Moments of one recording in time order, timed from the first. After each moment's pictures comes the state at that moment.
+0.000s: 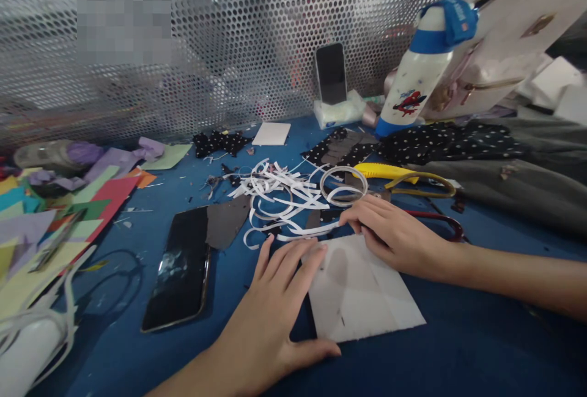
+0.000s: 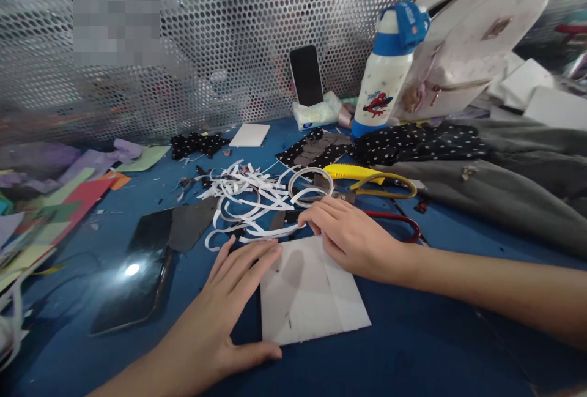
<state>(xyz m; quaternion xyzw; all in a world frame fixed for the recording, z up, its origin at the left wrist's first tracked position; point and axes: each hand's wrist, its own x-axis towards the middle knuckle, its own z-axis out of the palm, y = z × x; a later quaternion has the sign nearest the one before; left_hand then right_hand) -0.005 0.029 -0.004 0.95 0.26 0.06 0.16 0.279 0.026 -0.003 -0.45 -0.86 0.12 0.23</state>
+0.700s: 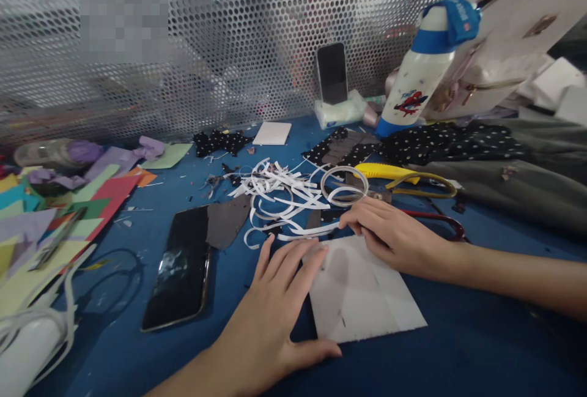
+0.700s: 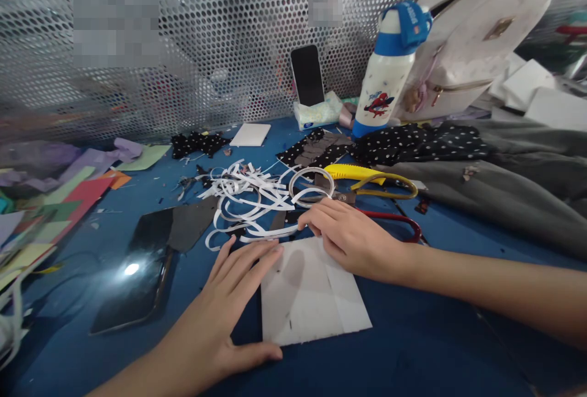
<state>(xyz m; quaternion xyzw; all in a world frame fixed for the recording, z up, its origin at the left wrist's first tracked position) -0.005 0.029 -0.005 0.95 0.25 0.08 0.16 0.279 0.026 -0.003 -0.43 -0.87 0.10 0.23</state>
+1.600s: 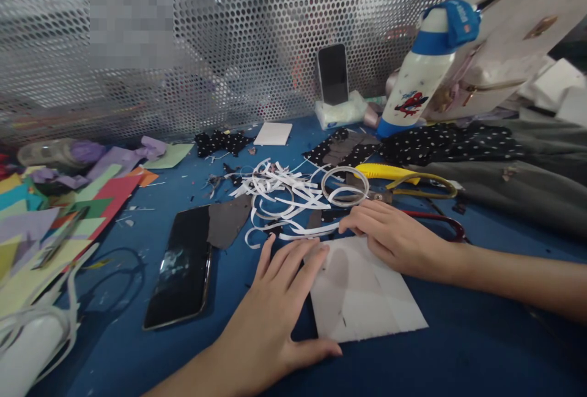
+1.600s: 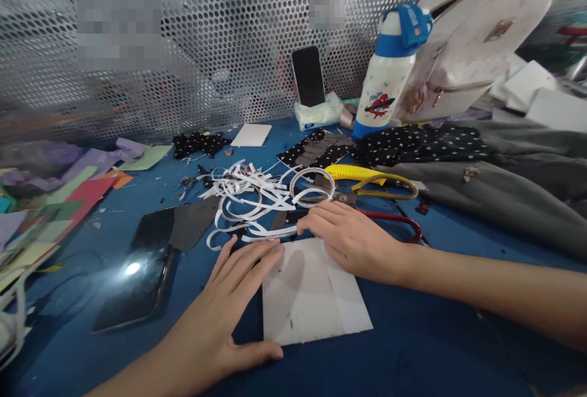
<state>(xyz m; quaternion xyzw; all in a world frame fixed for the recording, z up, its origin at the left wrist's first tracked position) -0.005 0.028 -0.002 0.95 0.26 0.06 0.16 0.279 0.027 -0.004 -0.41 -0.89 0.07 0.20</state>
